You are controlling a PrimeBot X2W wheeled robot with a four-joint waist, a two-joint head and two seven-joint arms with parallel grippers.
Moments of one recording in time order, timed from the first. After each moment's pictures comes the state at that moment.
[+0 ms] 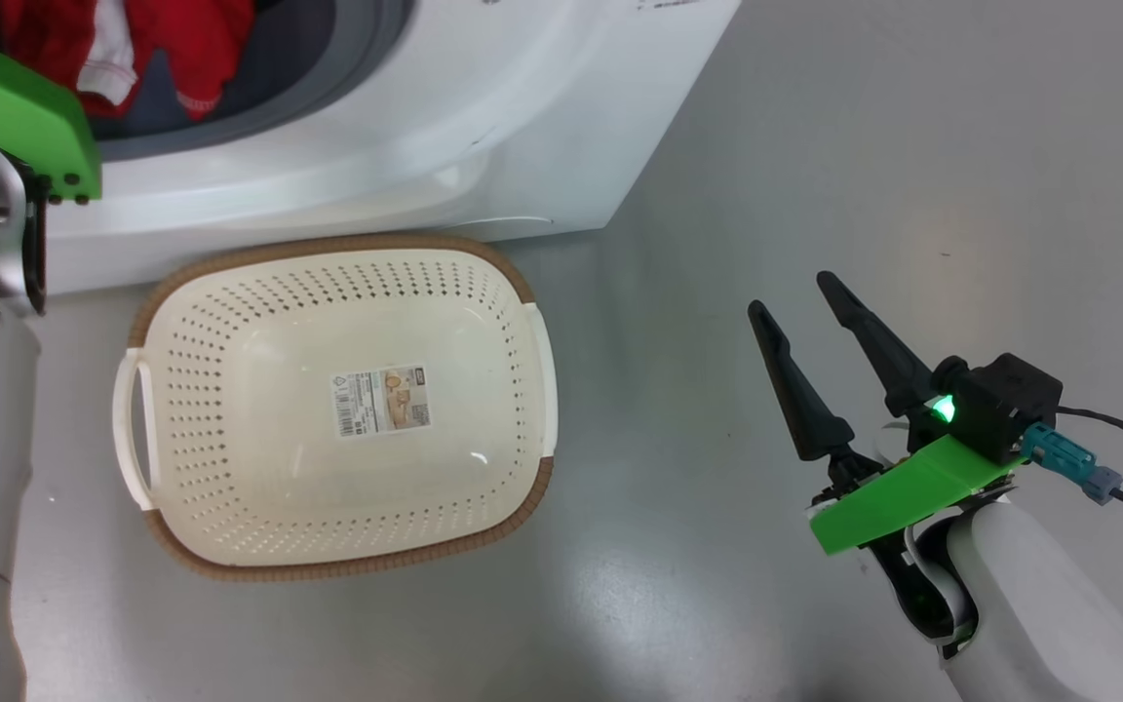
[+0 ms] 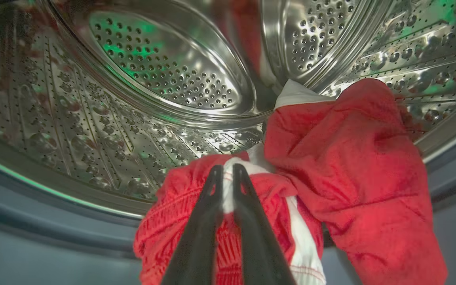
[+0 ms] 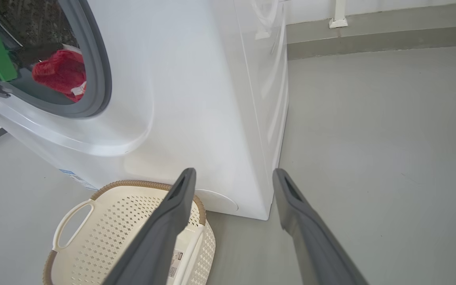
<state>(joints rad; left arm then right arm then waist) -1.20 0.26 -0.17 1.03 -0.15 0.04 -0.20 -0.38 -0.16 0.30 0.27 0.47 0.13 -0.26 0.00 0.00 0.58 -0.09</state>
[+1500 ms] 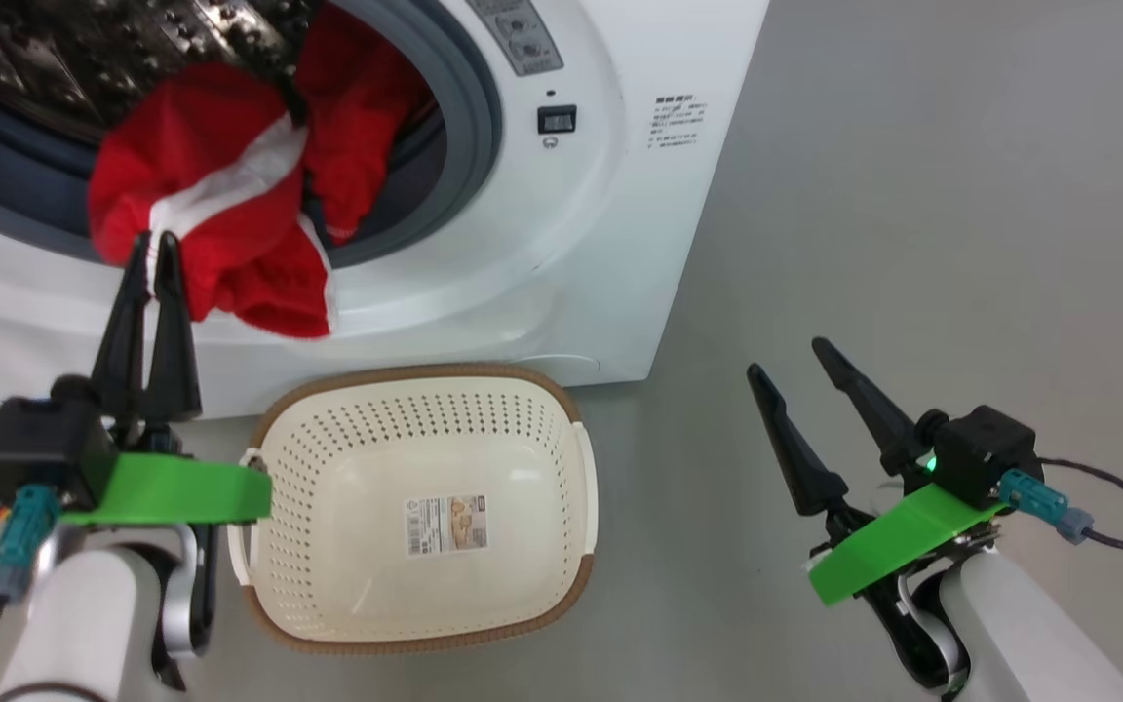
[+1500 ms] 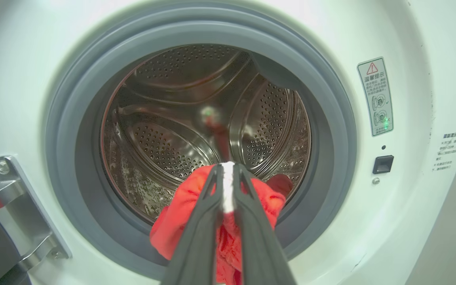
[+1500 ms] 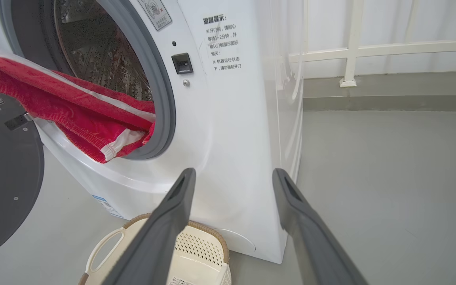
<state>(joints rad) -0.45 0.22 -0.11 0.17 -0.22 0.12 -0.25 -0.32 -0.15 0.31 0.33 0.47 0.13 -0.26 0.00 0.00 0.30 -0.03</state>
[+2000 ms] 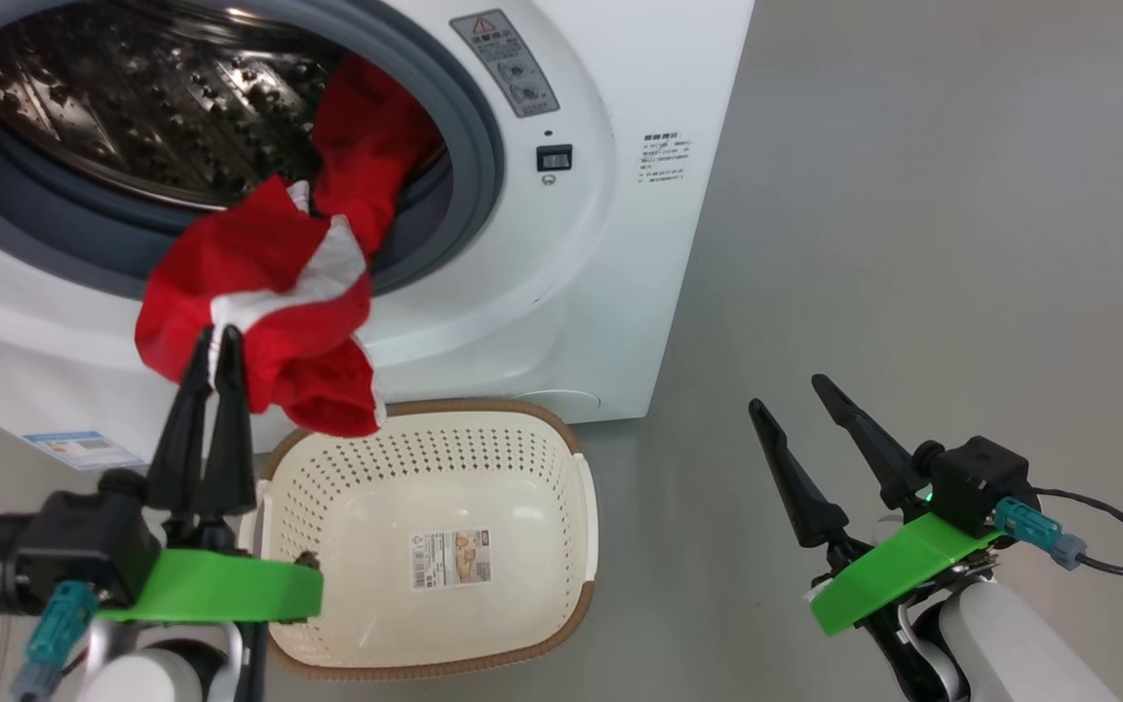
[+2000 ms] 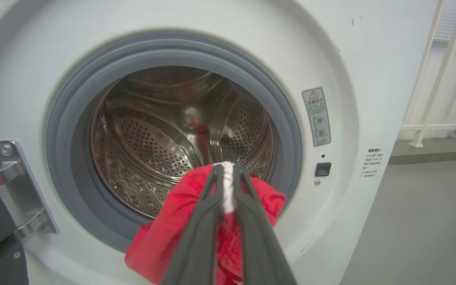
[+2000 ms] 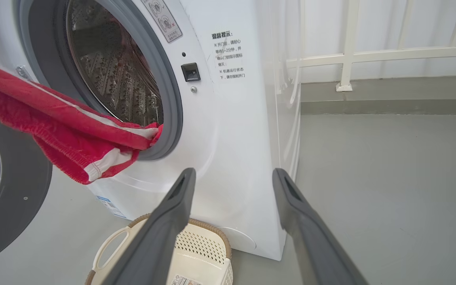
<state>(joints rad) -0.24 0.20 -0.15 -0.06 -0.27 0.17 -0.15 -0.27 -0.15 0.31 0.34 0.47 0.13 -0.26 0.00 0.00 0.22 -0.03</state>
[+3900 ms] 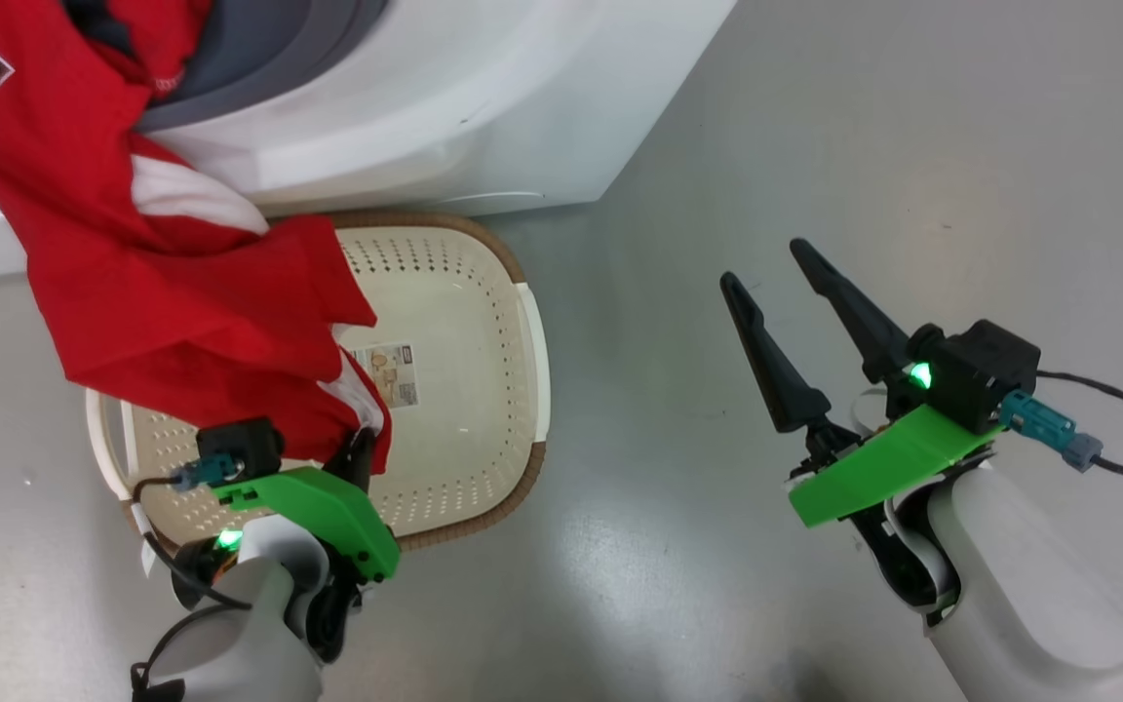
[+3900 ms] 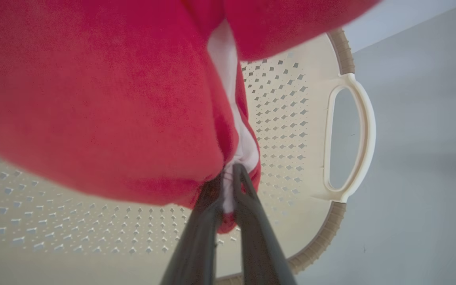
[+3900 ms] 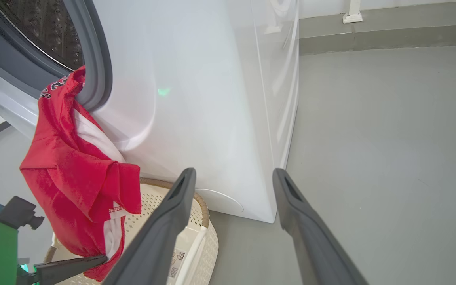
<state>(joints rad) -0.74 0.03 -0.45 1.20 -0.80 -0.11 -0.20 -0.45 -0.16 0.35 0.29 0.47 0.13 -0.26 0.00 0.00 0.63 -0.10</state>
